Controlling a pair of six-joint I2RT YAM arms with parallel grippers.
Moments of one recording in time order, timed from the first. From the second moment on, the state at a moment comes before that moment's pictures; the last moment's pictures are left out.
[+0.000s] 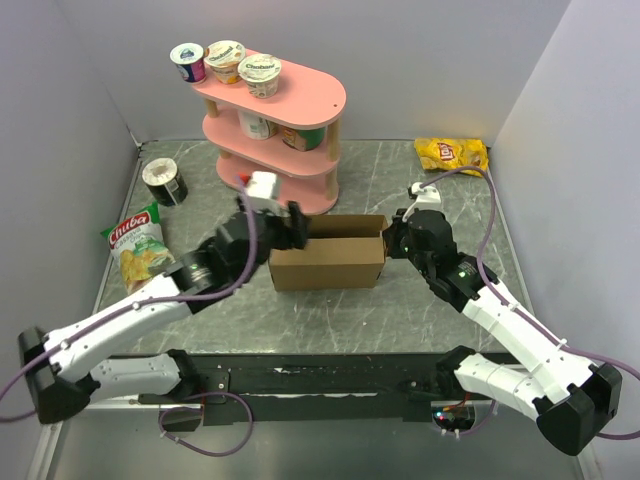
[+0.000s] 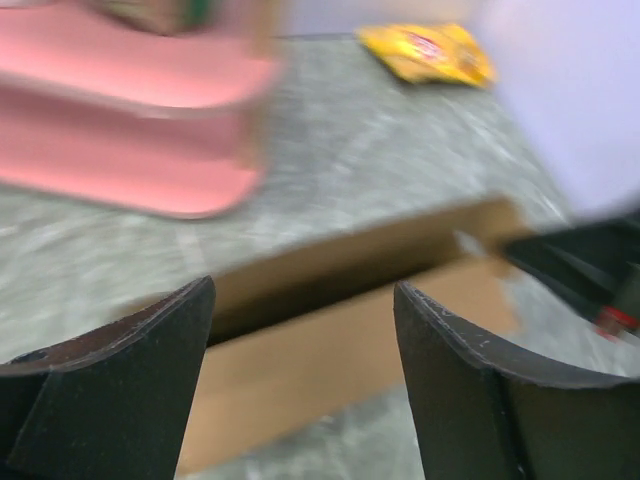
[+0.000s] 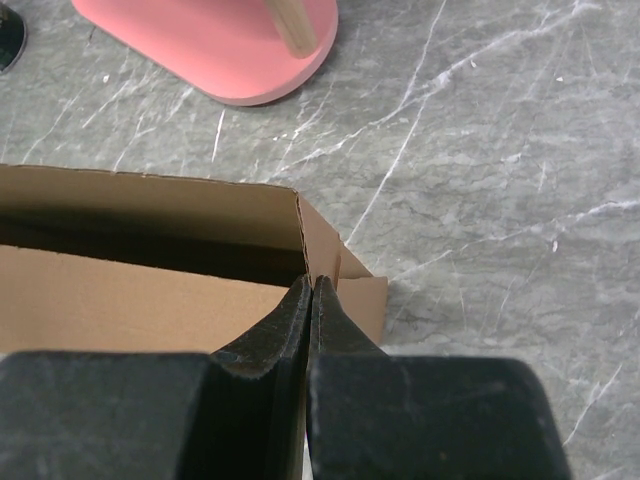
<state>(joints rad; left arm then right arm) -0.93 1.08 1.04 -0.18 -0.52 -0.38 0.59 0.95 0.86 -0.38 0.27 0.42</state>
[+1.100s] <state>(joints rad) -1.12 1.66 1.30 0.00 -0.39 -0.39 0.59 0.93 0.86 -0.40 0.27 0.42</state>
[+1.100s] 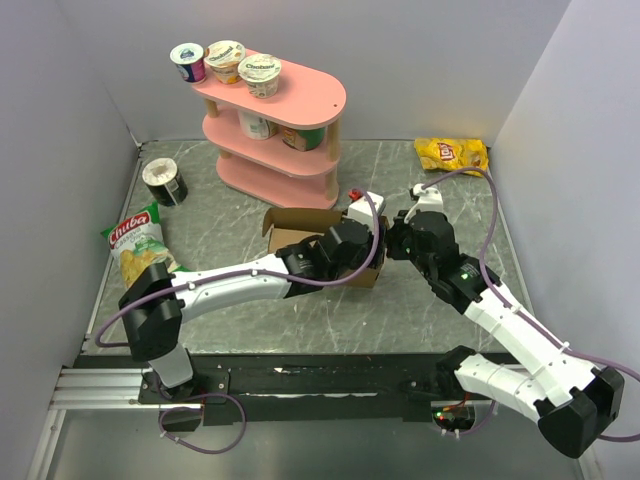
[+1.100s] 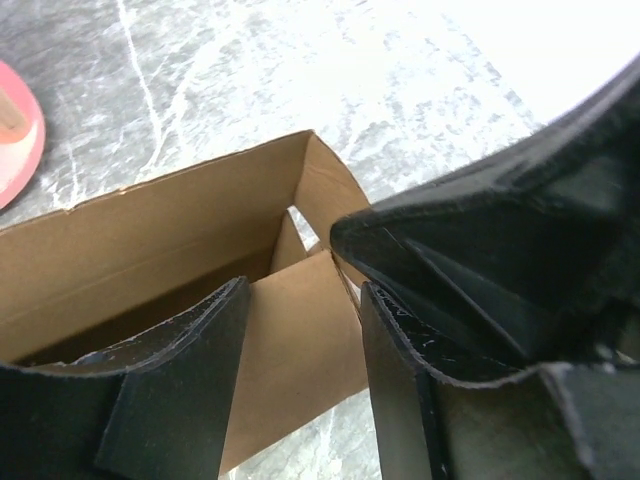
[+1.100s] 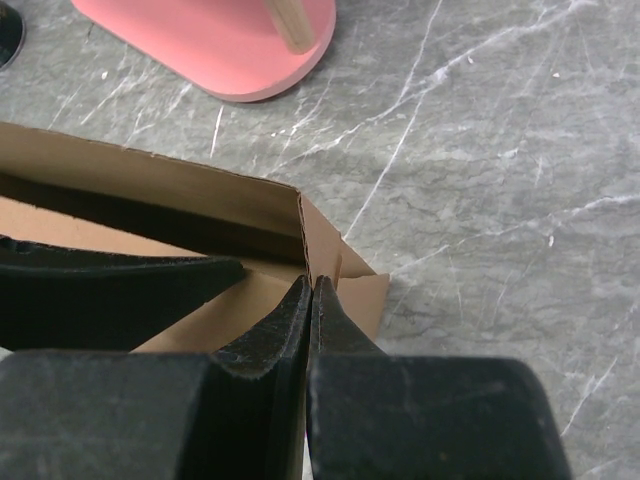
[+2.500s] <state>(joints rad) -1.16 1.77 1.41 -0.08 -0.59 -0.41 0.58 0.88 0.83 -0.40 0.30 0.45</state>
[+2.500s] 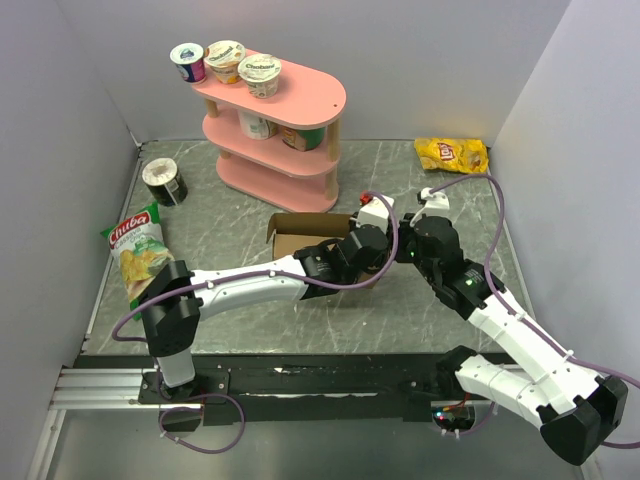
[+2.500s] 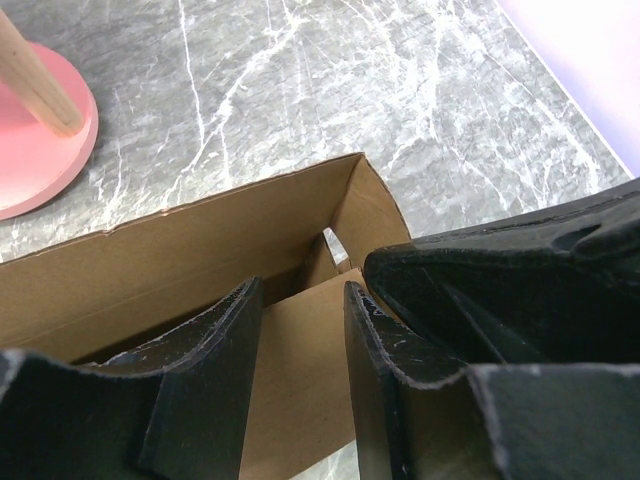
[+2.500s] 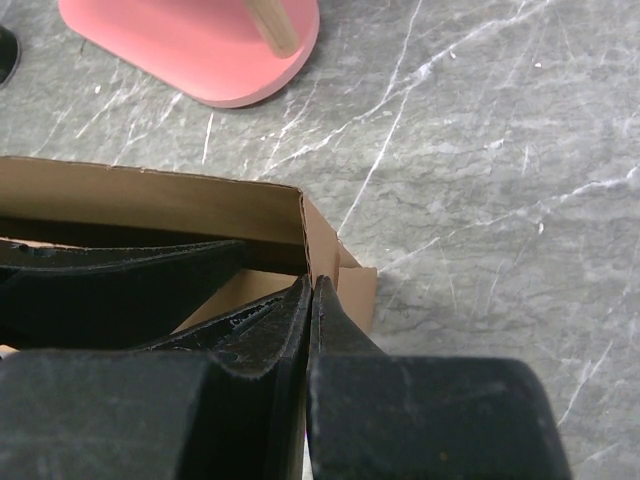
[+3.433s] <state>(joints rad) -1.16 1.72 1.35 -0.06 -0.60 -0.44 0.59 0.78 0.69 -0.27 0.27 0.62</state>
